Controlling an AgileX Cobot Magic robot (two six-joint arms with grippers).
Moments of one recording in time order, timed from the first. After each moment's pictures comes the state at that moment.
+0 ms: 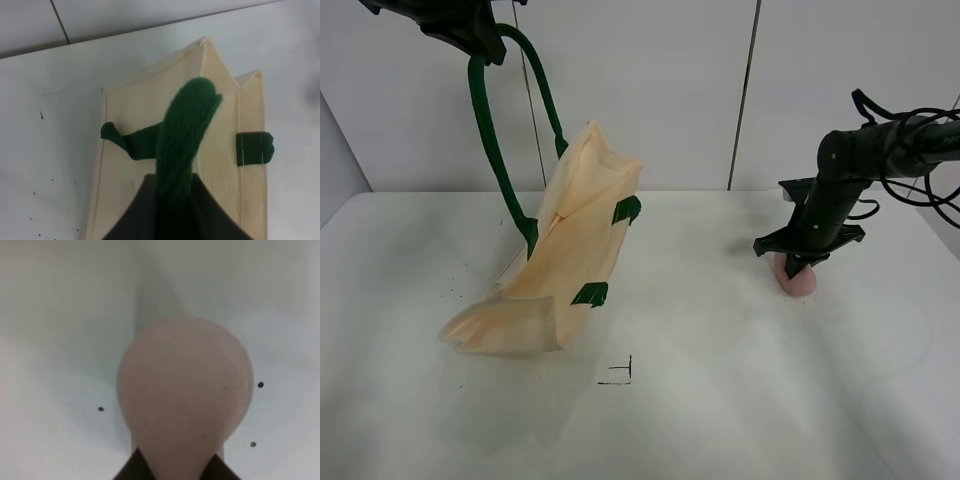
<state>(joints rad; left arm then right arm) -0.32 1.80 -2.10 0.00 1.17 -0.10 0.10 2.17 -1.49 0.02 0.79 -0.09</state>
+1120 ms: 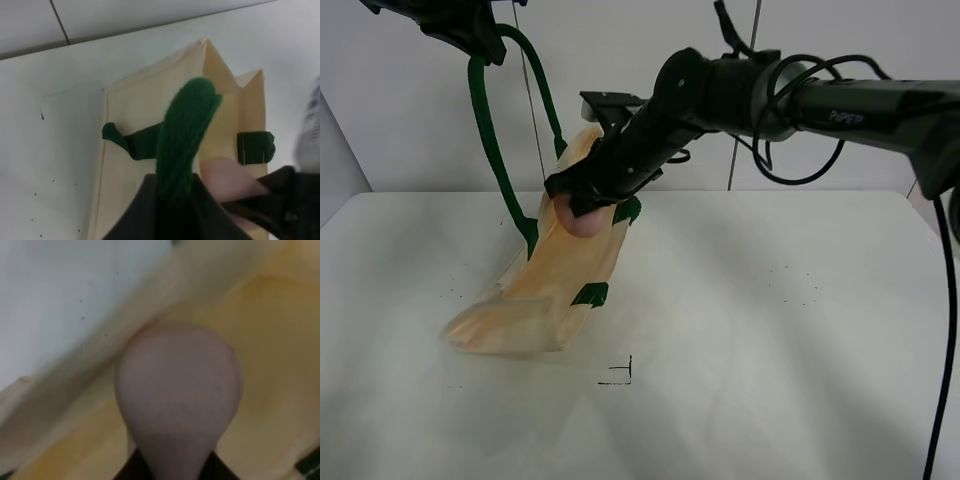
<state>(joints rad) -0.32 1.80 -2.10 0.00 1.17 -0.10 0.60 2.15 -1.80 0.51 0.69 -0.34</state>
